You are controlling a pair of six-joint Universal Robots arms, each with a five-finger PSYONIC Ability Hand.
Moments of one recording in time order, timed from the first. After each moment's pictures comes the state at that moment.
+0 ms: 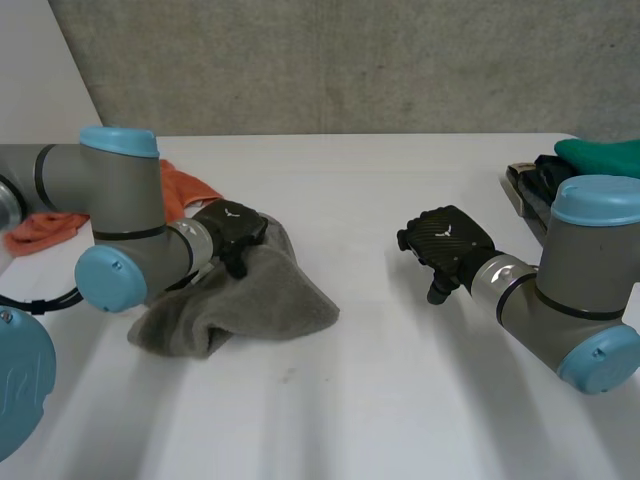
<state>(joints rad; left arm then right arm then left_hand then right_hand) 4.31 -2.45 -0.84 2.78 -1.37 3.63 1.94 -1.03 1.46 -0.09 1.28 2.58 1.08 1.05 1.05 1.04 0.86 0.53 0.52 0.52 0.52 0.31</state>
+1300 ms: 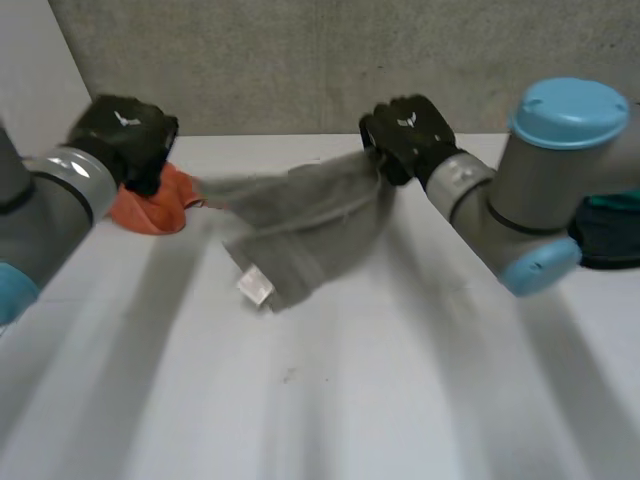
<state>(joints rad) 4.38 -1.86 -1.29 3.01 -1.54 3.67 2.05 -0.92 1.00 -0.08 1.31 2.78 1.15 1.20 1.19 1.19 1.01 1.08 1.18 1.19 1.19 1.00</state>
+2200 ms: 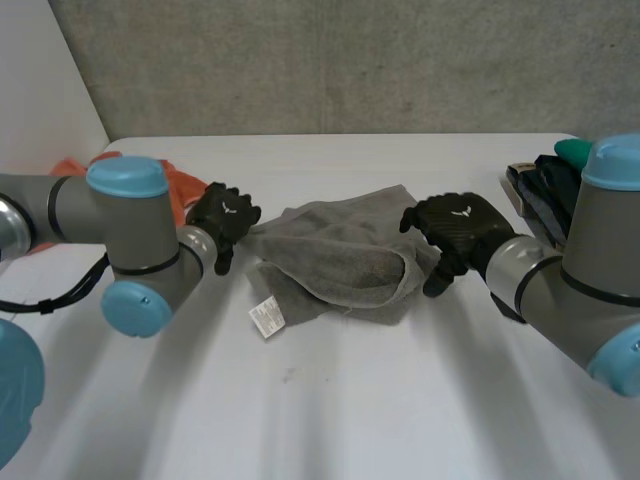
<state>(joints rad) 4.29 -2.41 -1.03 3.13 -1.50 3.87 1.96 -1.18 1.46 0.07 1.35 2.89 0.38 0.36 0.37 0.36 0.18 0.47 0.46 0.47 0.47 0.27</state>
